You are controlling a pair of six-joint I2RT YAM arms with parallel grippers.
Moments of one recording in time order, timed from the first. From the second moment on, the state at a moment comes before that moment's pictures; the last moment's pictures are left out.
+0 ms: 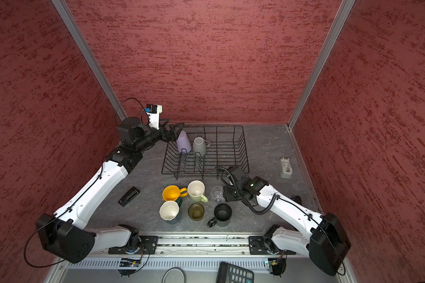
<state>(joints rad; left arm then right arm) -0.31 1.29 1.24 -0.07 0.32 -0.21 0.72 1.18 0.79 -0.72 -0.07 0.54</state>
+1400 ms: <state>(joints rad) -0.25 1.21 1.17 -0.05 0.32 -0.23 0.81 1.35 0.89 -0.71 0.05 0.51</state>
